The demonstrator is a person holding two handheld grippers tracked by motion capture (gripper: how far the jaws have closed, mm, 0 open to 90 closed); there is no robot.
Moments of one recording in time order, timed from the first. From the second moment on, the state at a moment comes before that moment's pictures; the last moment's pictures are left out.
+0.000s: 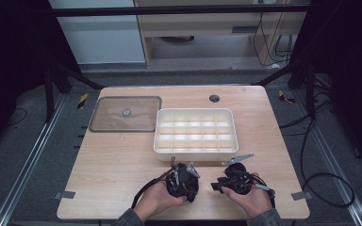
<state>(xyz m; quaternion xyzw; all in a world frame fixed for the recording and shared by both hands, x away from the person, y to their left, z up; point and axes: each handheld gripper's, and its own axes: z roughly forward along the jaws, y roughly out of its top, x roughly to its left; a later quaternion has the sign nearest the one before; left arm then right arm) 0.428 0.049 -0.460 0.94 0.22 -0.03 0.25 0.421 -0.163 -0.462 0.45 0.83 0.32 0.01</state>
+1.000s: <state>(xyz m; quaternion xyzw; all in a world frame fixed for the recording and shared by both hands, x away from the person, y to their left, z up) 0.426 0.053 -0.455 0.94 0.23 -0.03 0.26 0.422 -0.164 -0.459 0.46 0.83 0.32 0.01</state>
